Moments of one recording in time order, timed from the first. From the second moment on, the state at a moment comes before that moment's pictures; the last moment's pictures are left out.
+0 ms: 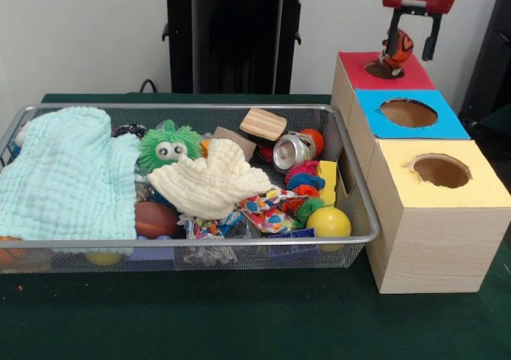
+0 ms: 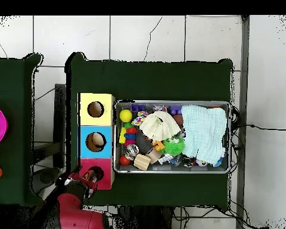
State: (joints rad) arm 0.48 -0.86 -0.28 2.21 0.37 -0.01 2.19
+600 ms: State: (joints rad) arm 0.53 -0.90 -0.38 2.20 0.37 0.19 2.19
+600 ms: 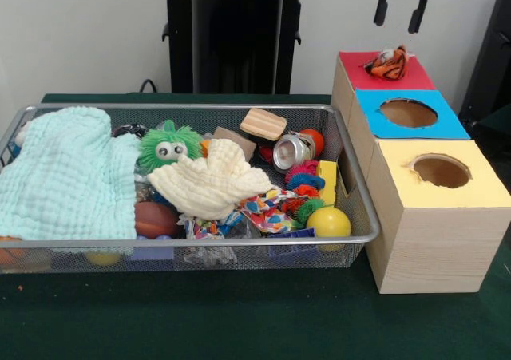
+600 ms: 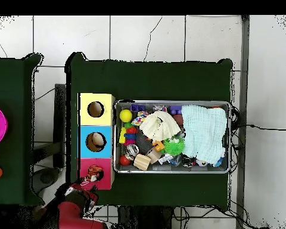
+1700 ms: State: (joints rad) arm 0.48 -0.88 -0.38 2.20 0.34 0.14 2.19
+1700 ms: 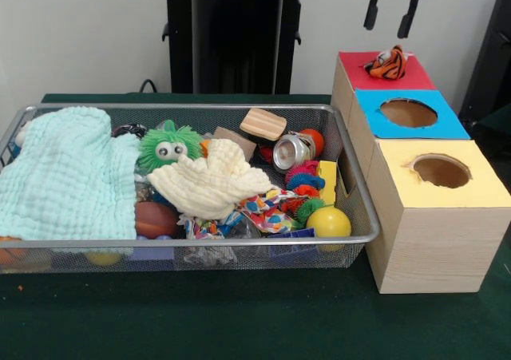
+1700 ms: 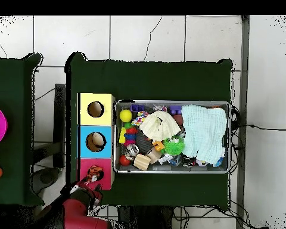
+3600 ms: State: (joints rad) arm 0.45 -0.88 -0.28 2.33 0.25 -0.08 2.19
